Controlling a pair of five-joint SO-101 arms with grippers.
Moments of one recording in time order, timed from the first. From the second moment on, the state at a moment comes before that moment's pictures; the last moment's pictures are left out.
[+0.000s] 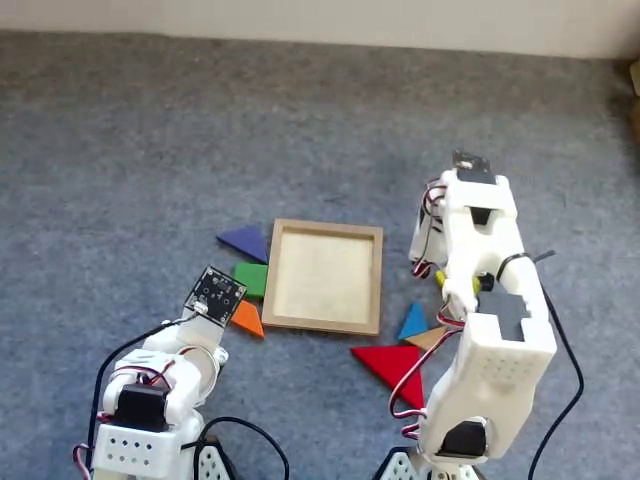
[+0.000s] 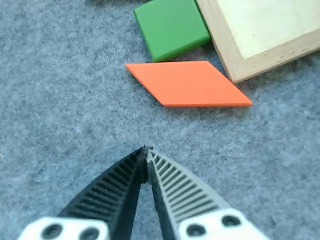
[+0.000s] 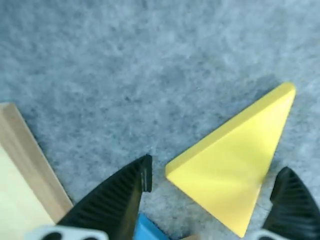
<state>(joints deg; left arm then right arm) 1.6 -102.7 96.0 75.8 -14.8 -0.4 22.2 5.9 71.8 -6.5</state>
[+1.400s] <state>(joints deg) 1.6 -102.7 96.0 75.8 -14.8 0.2 16.4 6.0 72.3 -4.0</state>
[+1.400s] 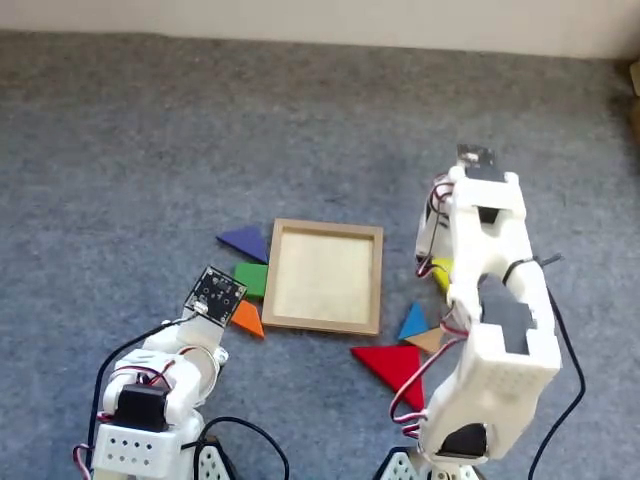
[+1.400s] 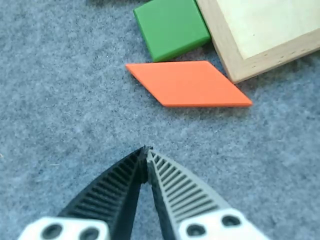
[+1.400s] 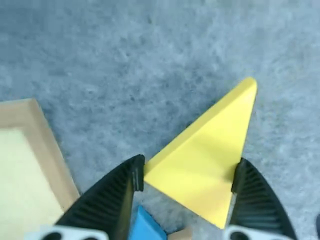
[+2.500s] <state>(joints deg) 1.6 -102.7 96.0 75.8 -14.8 0.0 13.2 7.8 65.7 -3.4</state>
